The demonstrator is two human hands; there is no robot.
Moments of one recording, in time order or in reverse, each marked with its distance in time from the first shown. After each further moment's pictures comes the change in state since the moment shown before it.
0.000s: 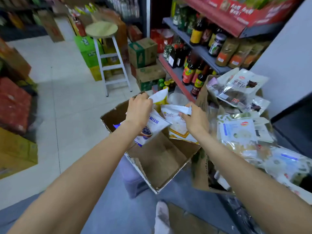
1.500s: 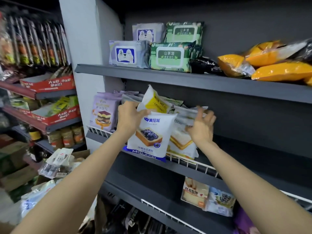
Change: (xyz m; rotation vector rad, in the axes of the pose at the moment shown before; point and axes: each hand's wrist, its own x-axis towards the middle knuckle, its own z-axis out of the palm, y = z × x) left_hand -0.106 0.654 -0.288 -0.997 0.291 0.443; right_hand -0.230 0.329 -0.635 -0.264 0.857 0.228
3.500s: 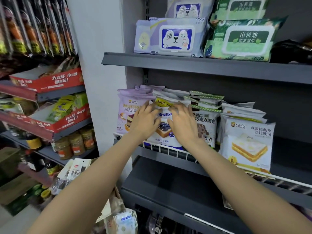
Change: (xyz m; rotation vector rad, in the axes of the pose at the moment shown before) left_hand 0.119 -0.202 -0.010 0.462 -0.279 0.471; right_hand 0.022 -0.172 0.178 -0.413 0.033 -0.375
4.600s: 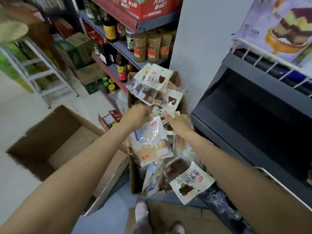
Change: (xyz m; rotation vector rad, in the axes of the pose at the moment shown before) left_hand -0.319 -0.219 0.045 -0.219 -0.616 -0.719; right_hand -0.165 -0.272 0.202 0.633 -1.209 0.364
